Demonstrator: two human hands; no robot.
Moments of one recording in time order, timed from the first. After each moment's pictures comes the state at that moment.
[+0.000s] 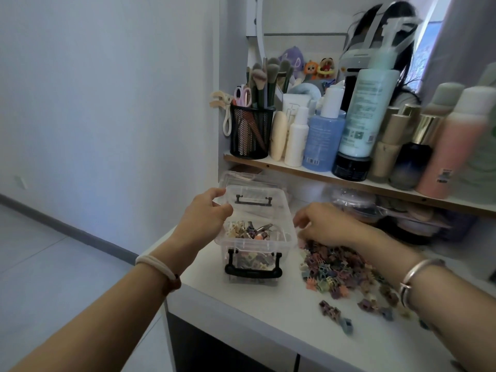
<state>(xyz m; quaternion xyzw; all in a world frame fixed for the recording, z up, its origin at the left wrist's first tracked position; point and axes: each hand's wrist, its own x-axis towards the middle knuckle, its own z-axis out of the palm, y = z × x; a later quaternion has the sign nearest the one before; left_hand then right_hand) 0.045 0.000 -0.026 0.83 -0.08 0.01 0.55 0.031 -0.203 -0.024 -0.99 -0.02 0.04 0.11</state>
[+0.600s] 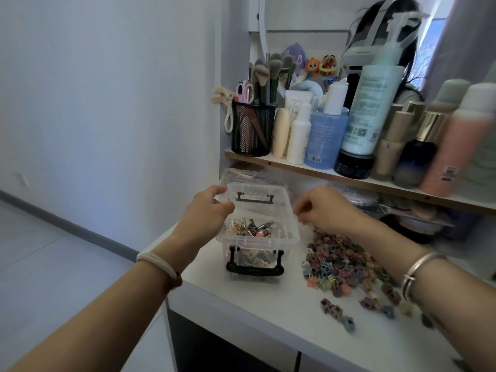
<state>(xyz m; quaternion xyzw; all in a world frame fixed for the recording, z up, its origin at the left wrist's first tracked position) 0.049 0.001 -0.030 0.83 -0.08 0.01 0.55 0.040 -0.201 -0.017 -0.98 -0.02 -0.07 0.16</state>
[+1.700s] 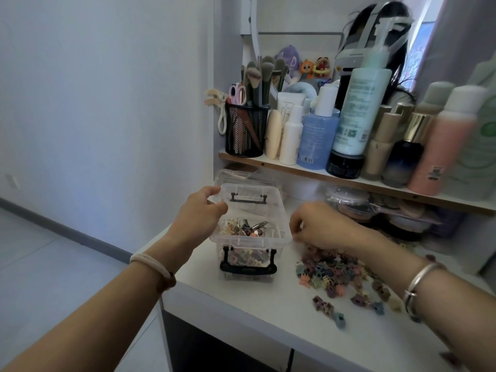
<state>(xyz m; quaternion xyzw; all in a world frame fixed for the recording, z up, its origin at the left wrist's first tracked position) 0.045 0.000 -0.028 0.83 -0.07 0.00 0.56 0.018 -0.195 -0.019 -0.99 -0.06 -0.01 0.09</state>
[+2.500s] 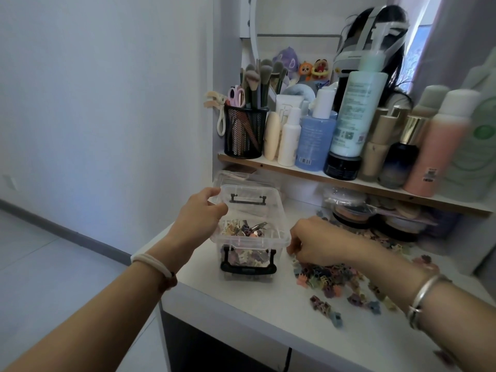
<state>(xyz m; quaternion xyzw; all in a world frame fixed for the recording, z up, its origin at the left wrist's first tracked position) 0.043 -0.002 -0.027 0.83 -0.07 0.00 0.55 0.001 -0.189 -0.026 -0.99 -0.06 0.08 0.05</state>
